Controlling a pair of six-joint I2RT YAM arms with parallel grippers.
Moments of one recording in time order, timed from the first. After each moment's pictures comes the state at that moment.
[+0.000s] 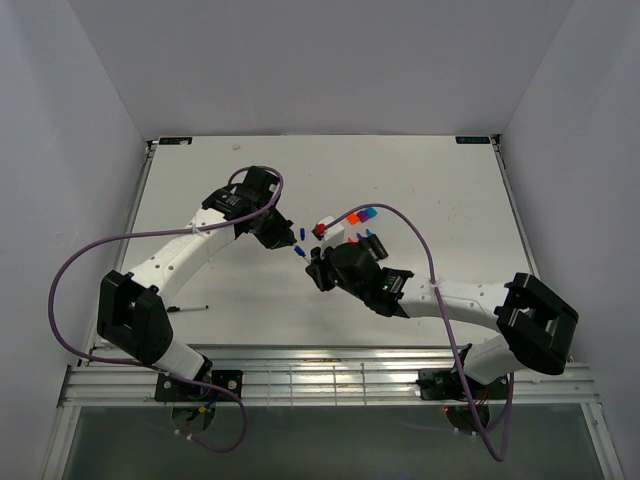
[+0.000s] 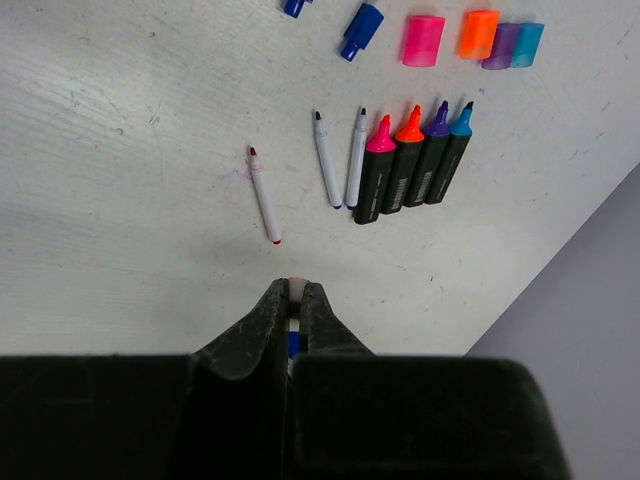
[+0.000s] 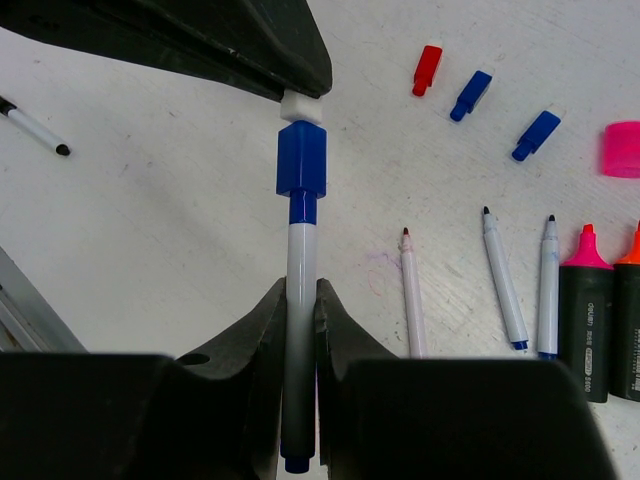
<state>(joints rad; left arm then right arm) -0.51 1.52 1.30 -0.82 0.04 -1.17 1.08 1.44 0.79 0.22 0.22 0.31</state>
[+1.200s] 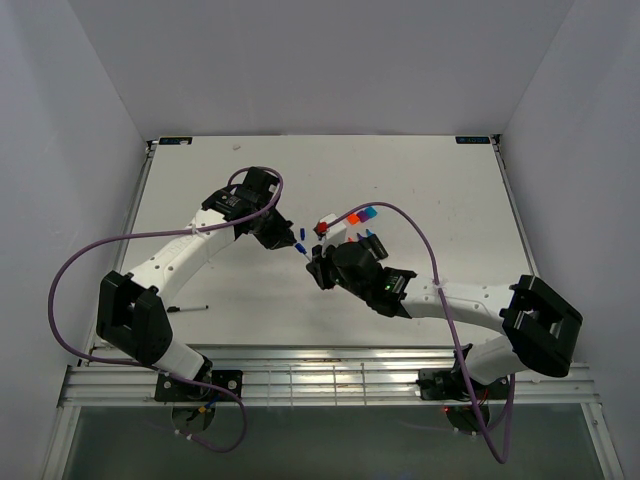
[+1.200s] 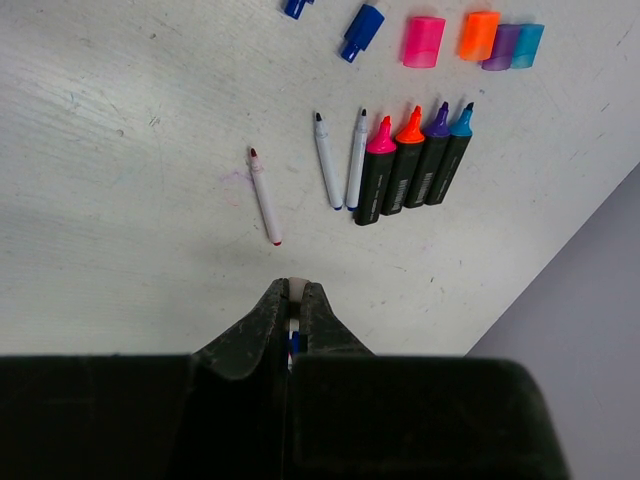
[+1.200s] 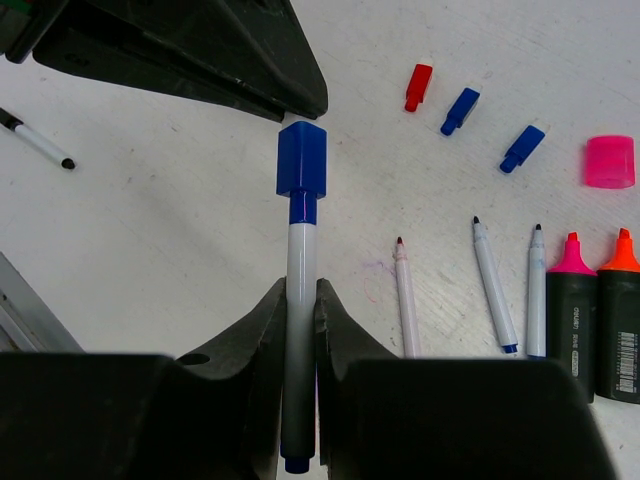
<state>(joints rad) -0.51 1.51 1.29 -0.81 0.04 -1.17 1.08 1.42 0.79 0.22 0.24 0.31</state>
